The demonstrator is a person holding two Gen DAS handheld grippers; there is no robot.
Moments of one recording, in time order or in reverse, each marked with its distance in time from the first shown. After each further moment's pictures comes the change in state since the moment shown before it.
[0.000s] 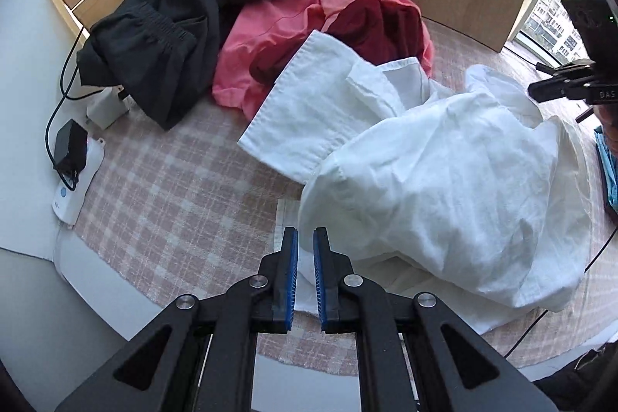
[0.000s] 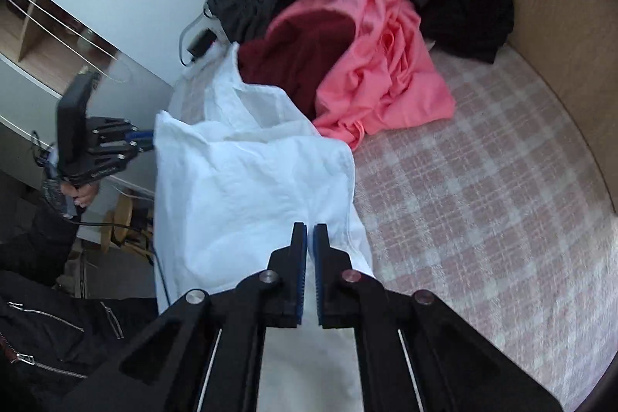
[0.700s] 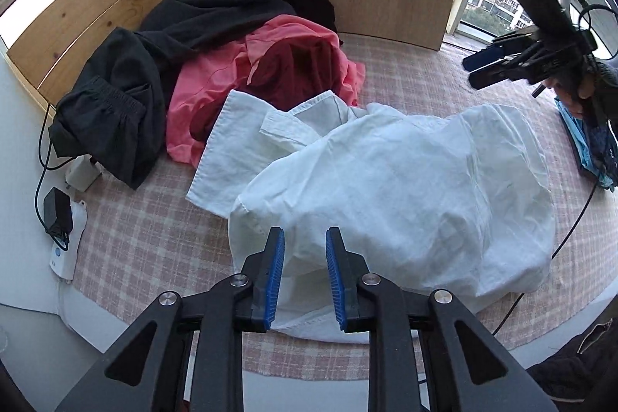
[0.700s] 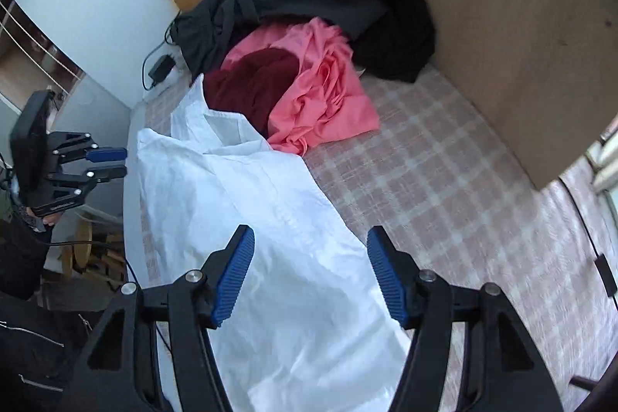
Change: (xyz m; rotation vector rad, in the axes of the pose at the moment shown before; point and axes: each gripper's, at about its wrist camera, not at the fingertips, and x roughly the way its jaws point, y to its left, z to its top) left arm -0.029 -0.038 0.009 0.145 -0.074 -0.073; right arm -0.015 -0.013 0.022 0.021 0.022 -0.238
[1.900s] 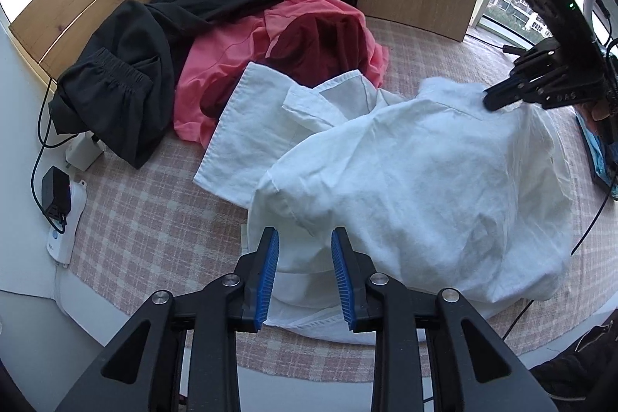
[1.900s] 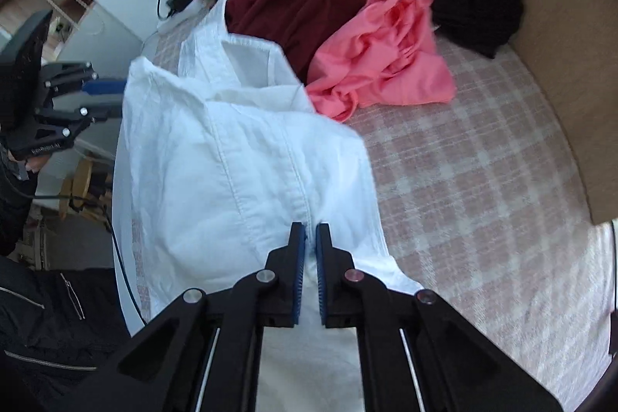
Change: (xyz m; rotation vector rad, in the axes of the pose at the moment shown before) left arm 0.021 0.004 0.002 -0.026 0.041 0.020; right arm 0.019 0.035 -0.031 -0.087 0.085 0.046
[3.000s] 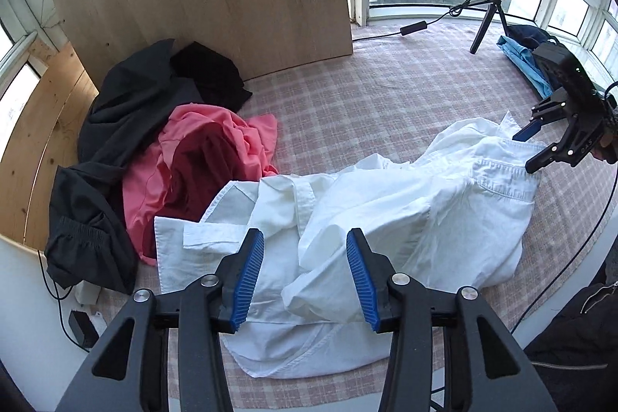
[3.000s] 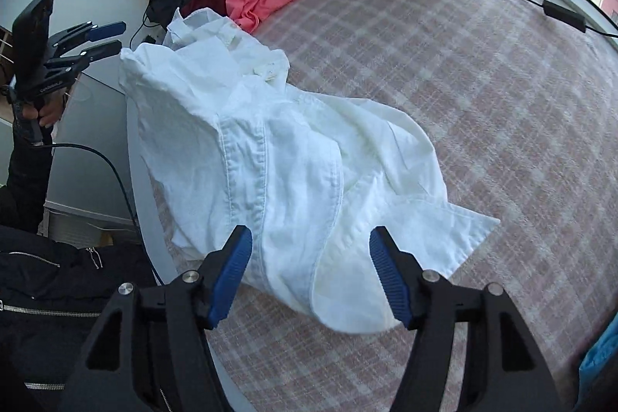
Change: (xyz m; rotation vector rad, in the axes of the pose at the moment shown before) left arm -0.045 -0.099 0.054 0.396 -0.075 -0.036; right arm -0.050 -0.028 -0.212 0.408 -0.082 0.043
